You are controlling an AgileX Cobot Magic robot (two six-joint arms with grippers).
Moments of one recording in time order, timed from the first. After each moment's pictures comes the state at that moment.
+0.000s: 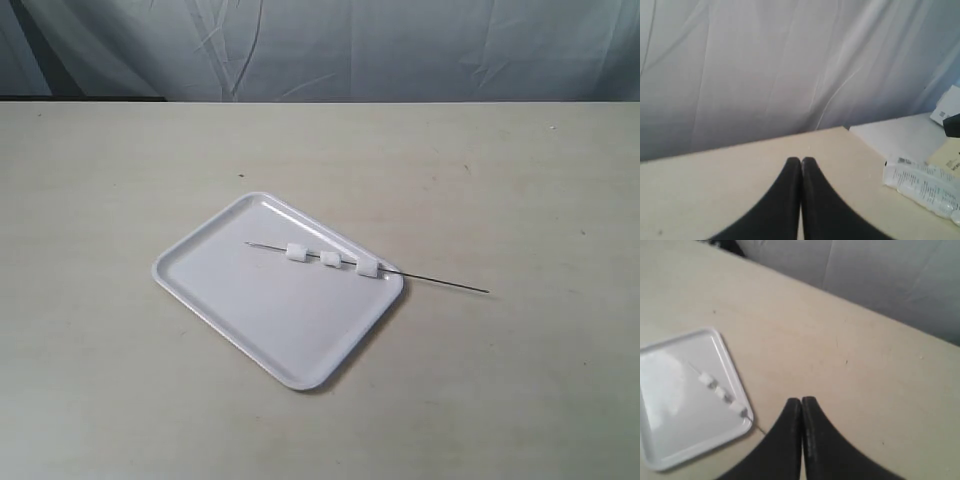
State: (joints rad) left arm 0.03 1.02 -0.94 1.74 -0.78 -2.06; right arm 0.40 1.26 -1.50 -0.02 1.09 -0.15
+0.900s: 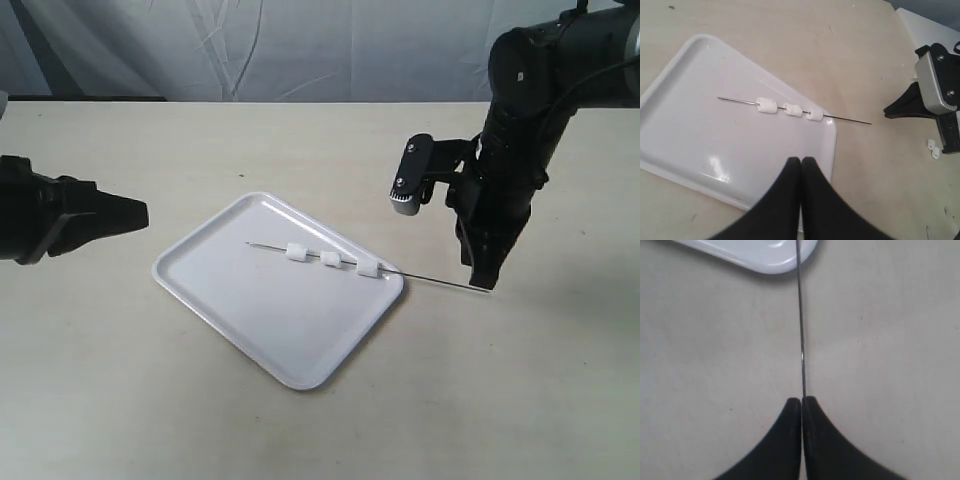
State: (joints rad) left arm 0.03 1.23 -0.55 1.75 -0.81 -2.01; right arm 0.41 1.85 -1.21 0.00 0.96 -0.91
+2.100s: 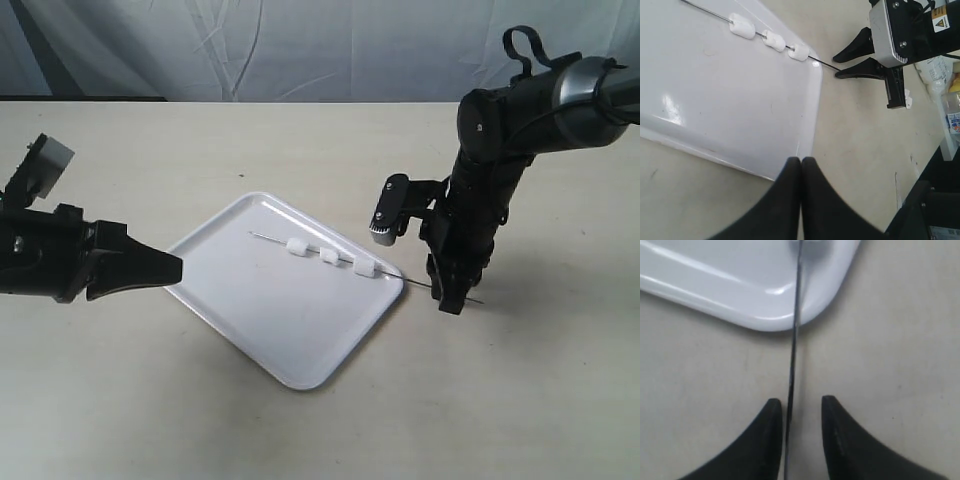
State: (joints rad) left arm 0.03 1.48 -0.55 1.75 -0.96 -1.93; right arm 0.41 2.02 -1.21 0.10 0.82 -0.98
